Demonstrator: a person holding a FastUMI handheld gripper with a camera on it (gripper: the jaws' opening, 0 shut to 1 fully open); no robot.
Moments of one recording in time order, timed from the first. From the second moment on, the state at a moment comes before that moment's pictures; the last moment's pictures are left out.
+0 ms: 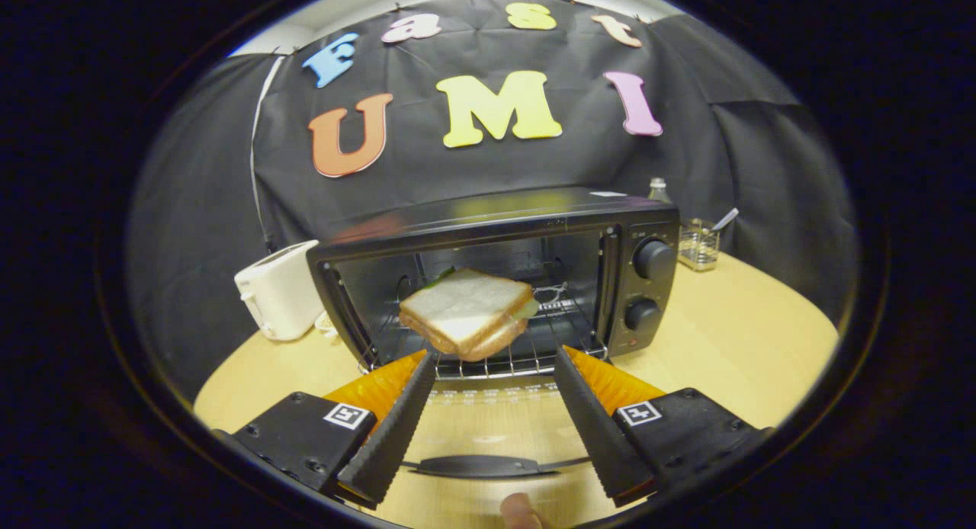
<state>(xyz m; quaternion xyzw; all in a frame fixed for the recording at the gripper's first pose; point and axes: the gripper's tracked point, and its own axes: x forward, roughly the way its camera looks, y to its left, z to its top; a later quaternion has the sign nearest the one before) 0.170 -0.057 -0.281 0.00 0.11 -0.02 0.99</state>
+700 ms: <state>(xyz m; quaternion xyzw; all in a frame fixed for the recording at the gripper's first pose) 0.100 -0.046 -0.352 -0.04 0.16 -0.07 0.98</state>
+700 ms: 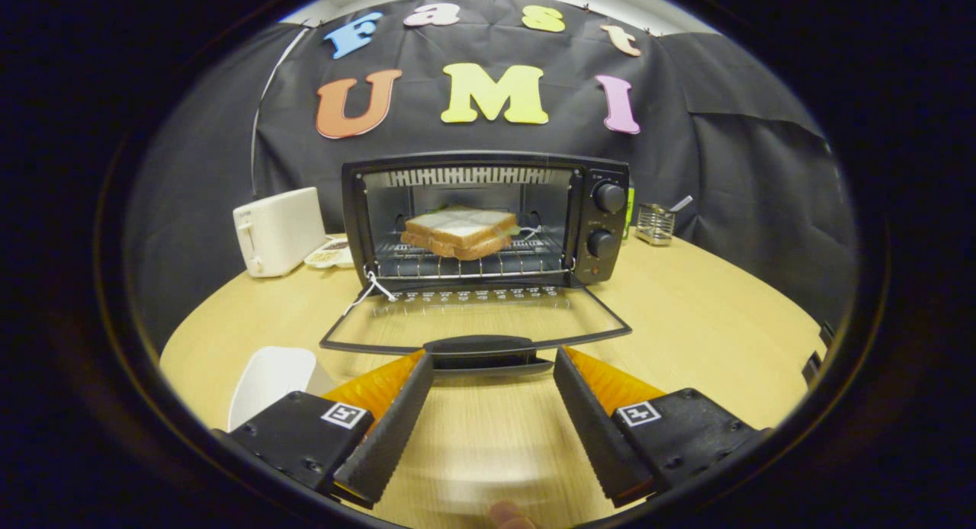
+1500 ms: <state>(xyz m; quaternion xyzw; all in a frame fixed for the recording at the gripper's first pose) 0.120 -0.048 -0.362 -0.02 0.20 -0.04 0.98</state>
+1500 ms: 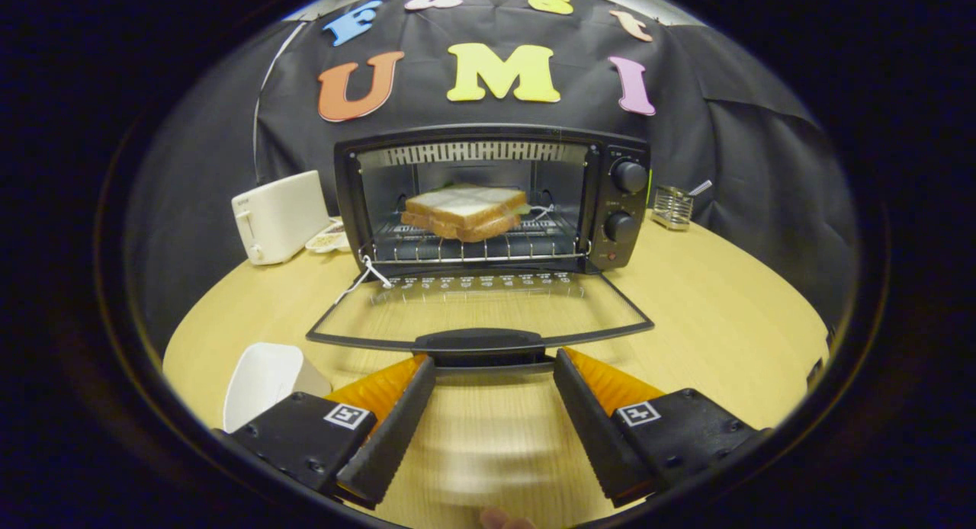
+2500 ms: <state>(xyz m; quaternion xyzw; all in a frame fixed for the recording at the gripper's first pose) 0.129 -0.039 -0.301 -0.03 0.00 -0.02 1.00</state>
